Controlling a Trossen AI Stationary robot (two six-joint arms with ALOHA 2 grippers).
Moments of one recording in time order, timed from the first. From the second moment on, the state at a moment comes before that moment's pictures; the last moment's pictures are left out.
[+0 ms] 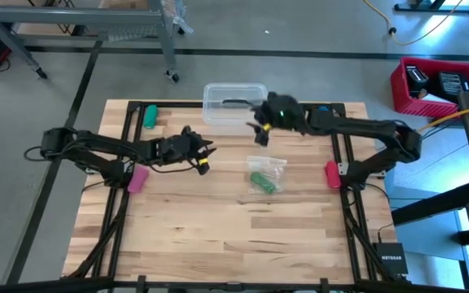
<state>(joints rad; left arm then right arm) 0.12 1.28 0.61 0.23 -0.37 -0.12 -0.32 1.43 1.09 -0.19 0.13 -0.30</state>
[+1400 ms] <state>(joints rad) 0.12 1.29 0.58 0.21 -0.38 -0.05 -0.59 1.92 1.61 -0.42 -0.18 -0.51</state>
